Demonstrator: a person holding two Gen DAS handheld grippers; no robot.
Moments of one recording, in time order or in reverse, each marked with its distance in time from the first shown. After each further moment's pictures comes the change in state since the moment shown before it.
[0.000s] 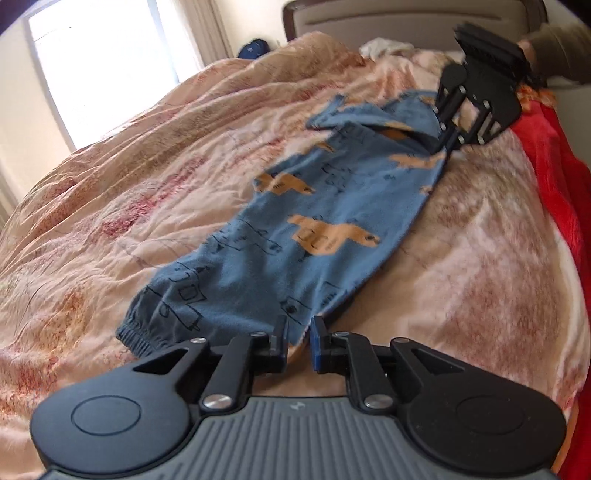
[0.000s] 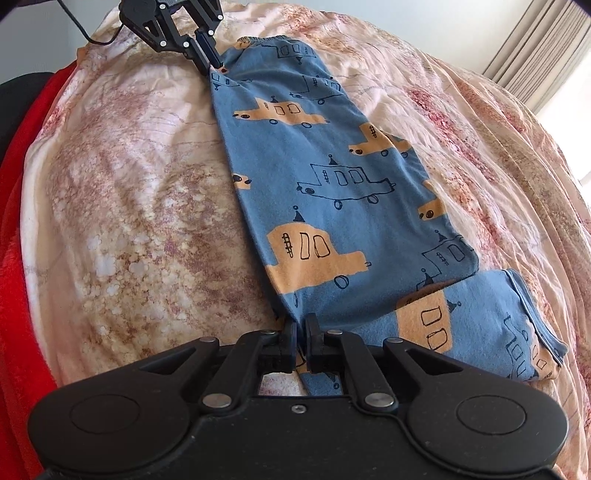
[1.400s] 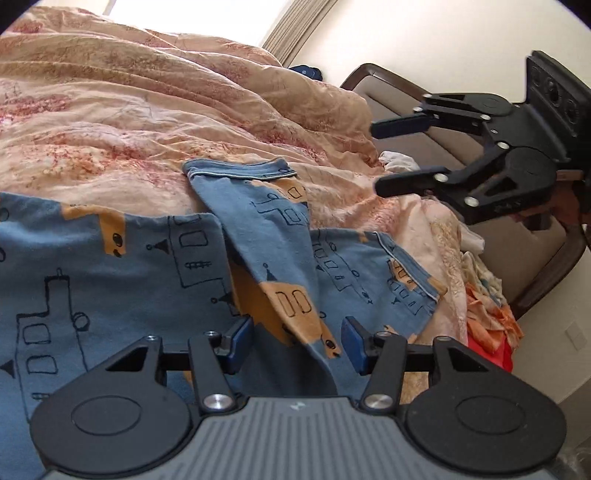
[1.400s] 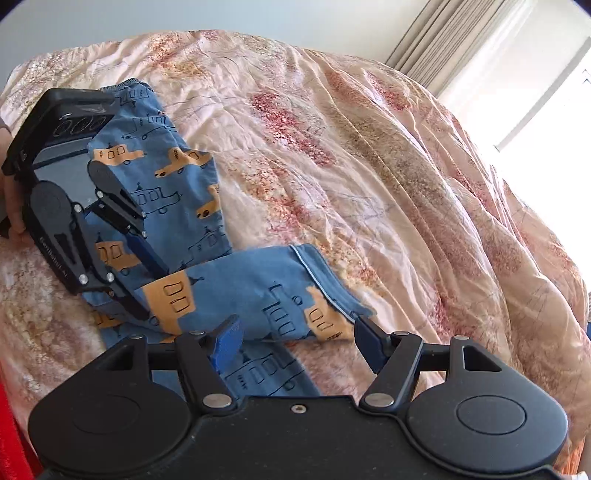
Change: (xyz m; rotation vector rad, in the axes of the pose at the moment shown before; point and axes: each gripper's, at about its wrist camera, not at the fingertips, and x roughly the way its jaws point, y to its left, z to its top) left arm 0.211 -0.107 0.160 -0.688 -0.131 -0.388; right arm -0.086 -0.161 -0.014 0.119 0.021 -0.213
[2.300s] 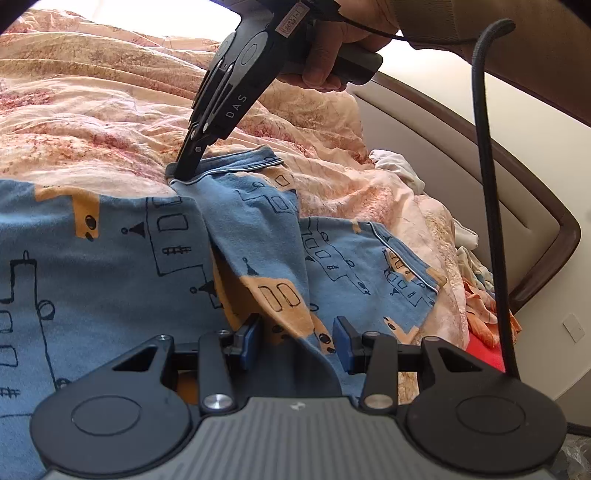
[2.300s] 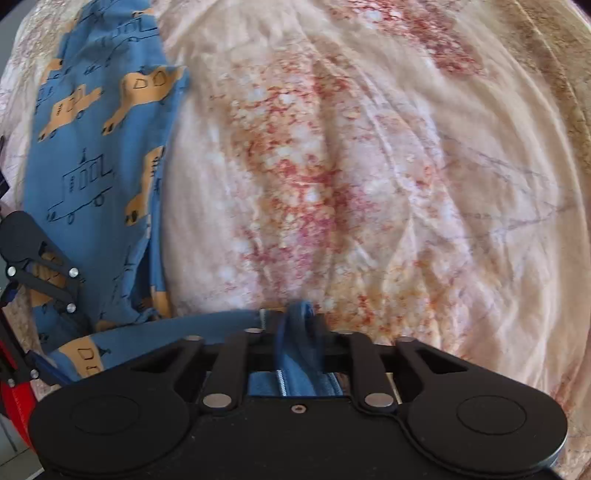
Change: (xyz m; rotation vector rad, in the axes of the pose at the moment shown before) left arm 0.019 -0.003 -0.011 0.043 -0.016 -0.012; right arm 0.229 -0.054 0.108 -0.221 0.501 0.540
